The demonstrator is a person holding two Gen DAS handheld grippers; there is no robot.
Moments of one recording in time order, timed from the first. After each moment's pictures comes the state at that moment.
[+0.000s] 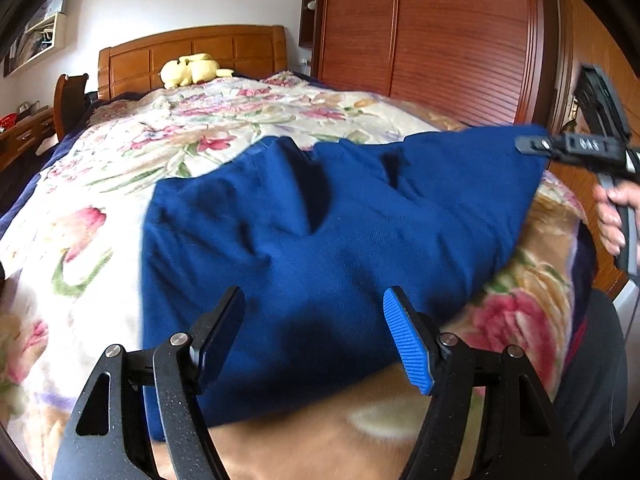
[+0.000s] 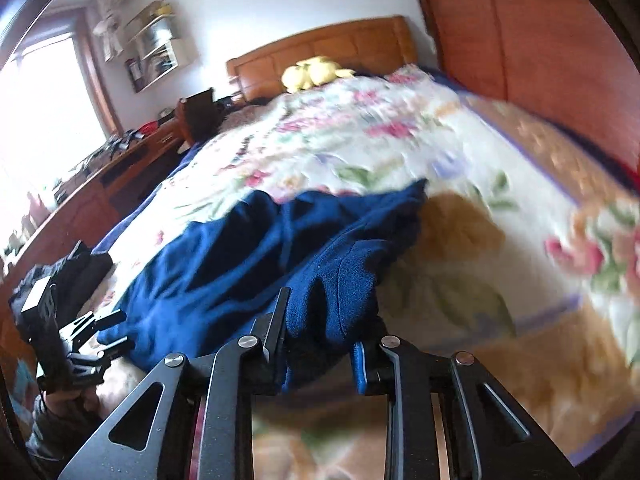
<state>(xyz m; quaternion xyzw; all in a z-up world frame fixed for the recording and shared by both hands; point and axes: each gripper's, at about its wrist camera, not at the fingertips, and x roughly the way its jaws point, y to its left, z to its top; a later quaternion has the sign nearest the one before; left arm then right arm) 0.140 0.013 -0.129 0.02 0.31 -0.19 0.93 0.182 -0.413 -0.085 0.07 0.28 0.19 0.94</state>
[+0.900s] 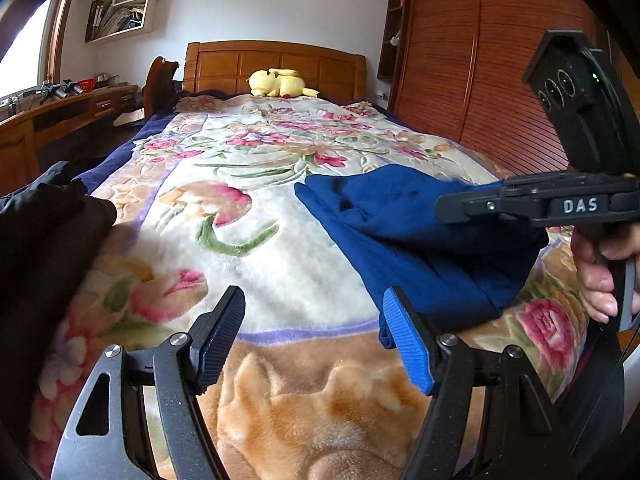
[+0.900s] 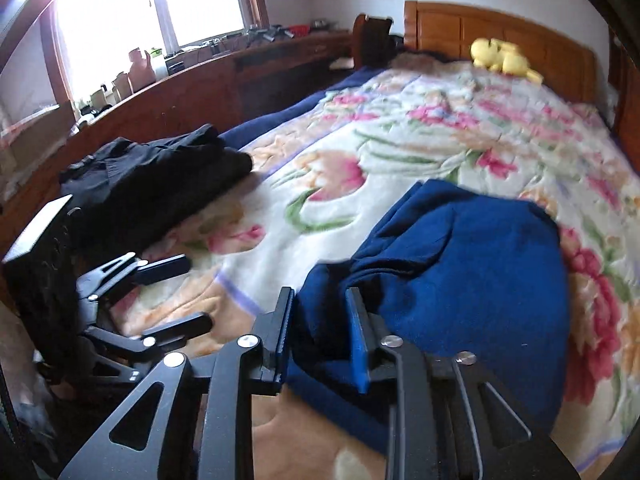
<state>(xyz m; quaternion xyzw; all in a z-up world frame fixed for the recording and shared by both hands) 0.099 0.147 -0.123 -0.05 0.28 -0.09 0.95 0.228 -0.088 -0.086 -0.09 0.33 0.39 0.86</state>
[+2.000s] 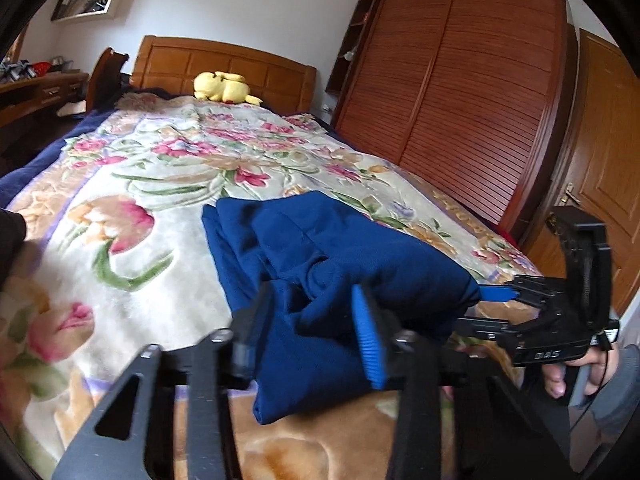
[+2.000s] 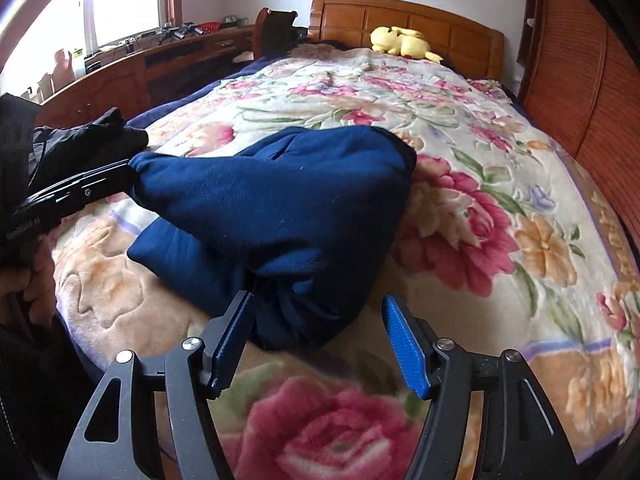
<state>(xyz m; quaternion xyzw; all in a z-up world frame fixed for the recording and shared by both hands) 0.134 0.095 -0.102 -0.11 0.26 -0.21 0.94 0.208 -0.198 -0.109 -0.11 0.33 0.22 0.91</state>
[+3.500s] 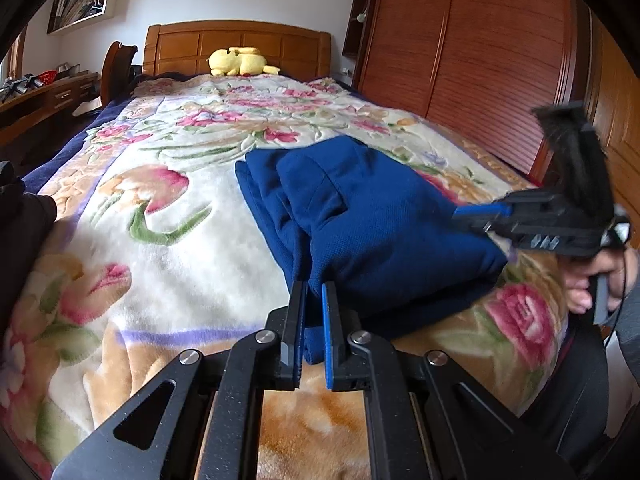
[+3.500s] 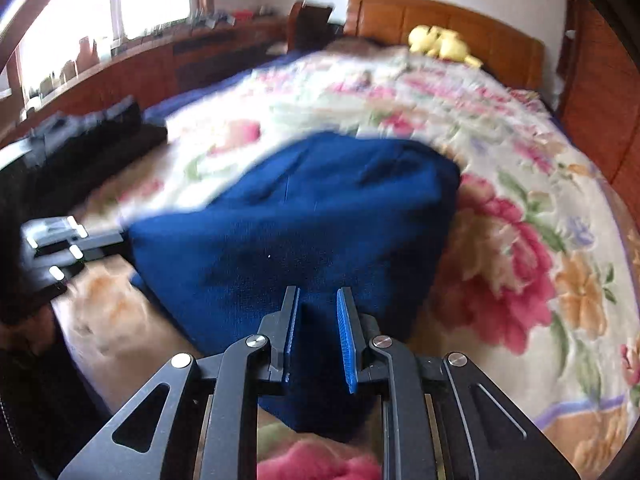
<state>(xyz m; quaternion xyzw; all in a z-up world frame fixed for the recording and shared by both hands) 0.116 0.097 -0.134 -0.04 0.32 -0.15 0.93 0.233 -0.198 -0.126 -0.14 0.34 0.28 0.89</state>
